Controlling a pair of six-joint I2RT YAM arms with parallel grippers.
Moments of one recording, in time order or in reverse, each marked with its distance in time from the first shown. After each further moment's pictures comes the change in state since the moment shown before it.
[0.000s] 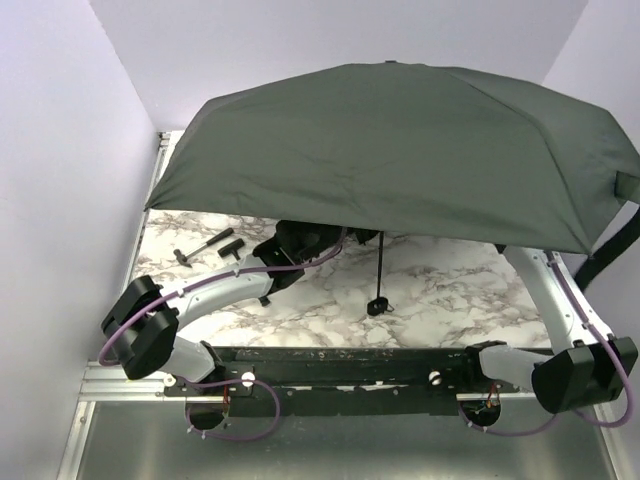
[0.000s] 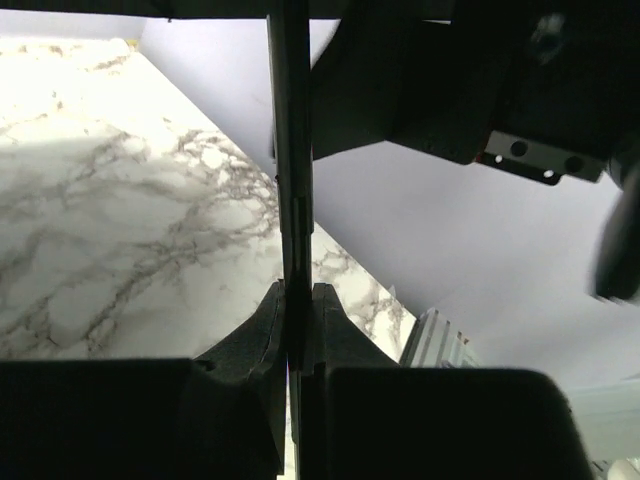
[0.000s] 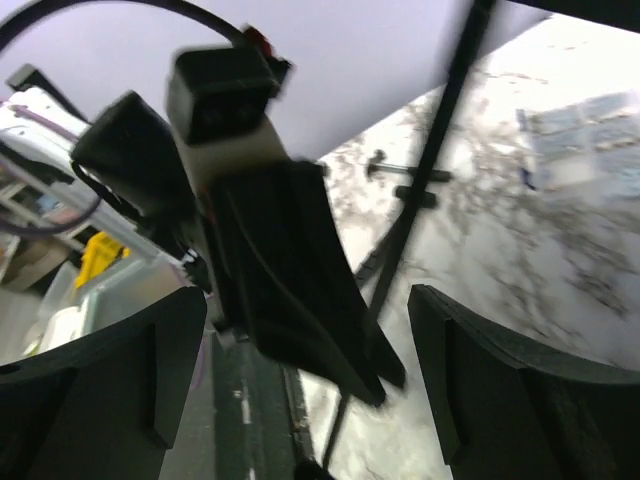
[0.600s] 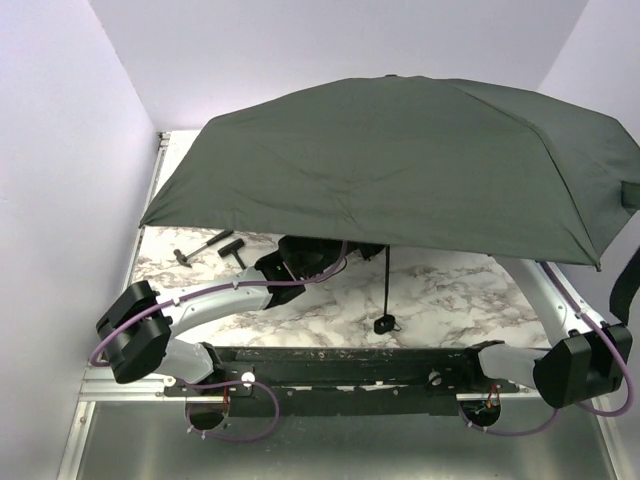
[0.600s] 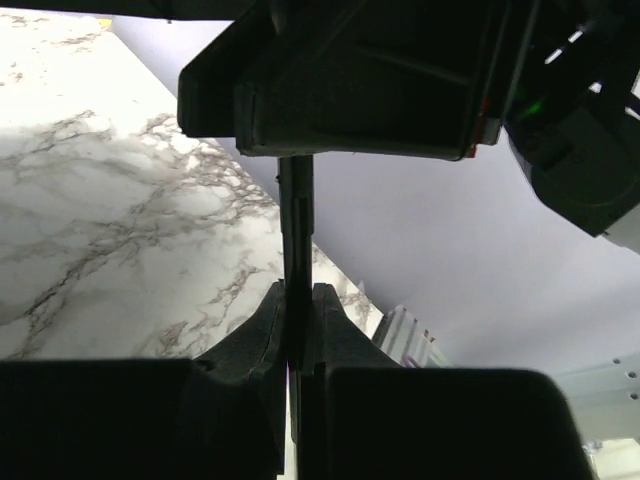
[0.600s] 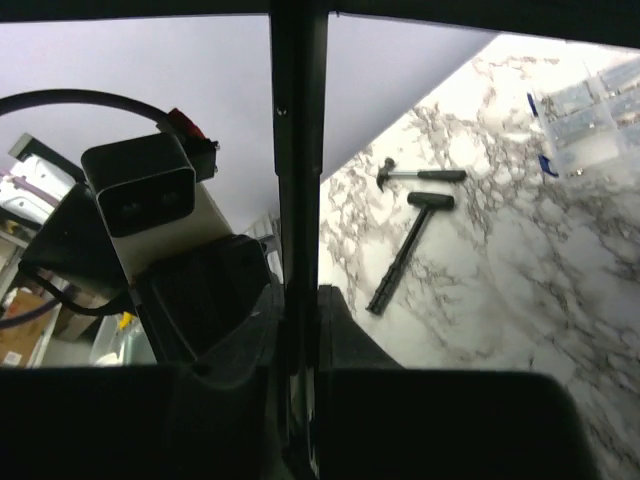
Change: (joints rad) left arm -0.116 -0.043 -0.061 0.013 -0.111 -0.064; right arm 0.122 0.060 -0.026 0.114 0.140 0.175
